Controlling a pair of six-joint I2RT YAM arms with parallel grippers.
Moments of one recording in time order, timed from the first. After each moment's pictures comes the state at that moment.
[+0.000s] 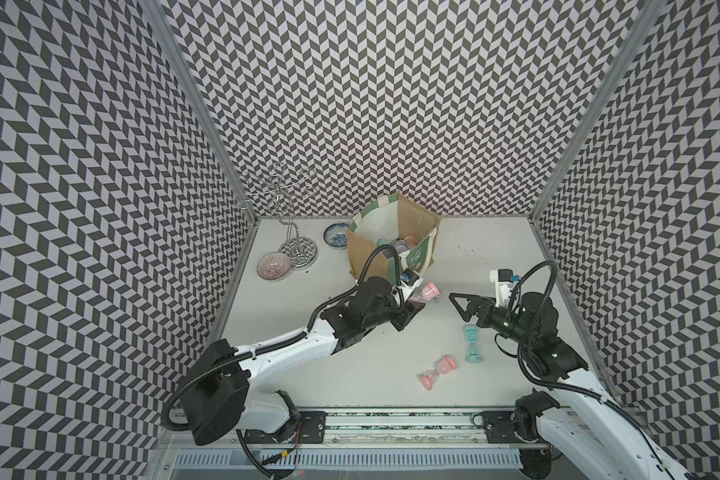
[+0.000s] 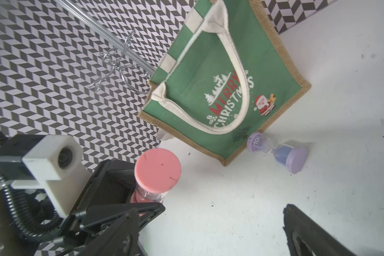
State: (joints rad) left arm -0.89 1.33 0.86 0.06 0.09 -0.05; right arm 0.29 0.72 0.48 -0.05 -0.45 0.65
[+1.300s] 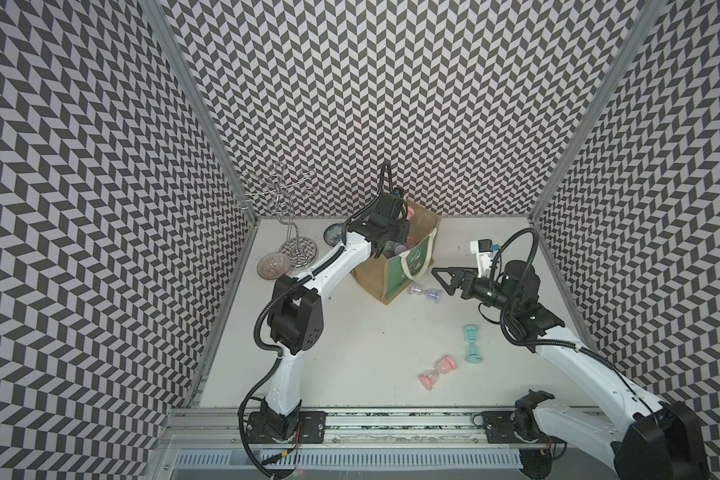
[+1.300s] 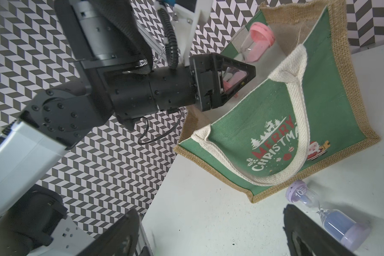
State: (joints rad) left arm -0.59 2.10 1.98 -0.53 -0.13 -0.15; right arm 0.34 1.07 0.68 0.17 -0.54 0.63
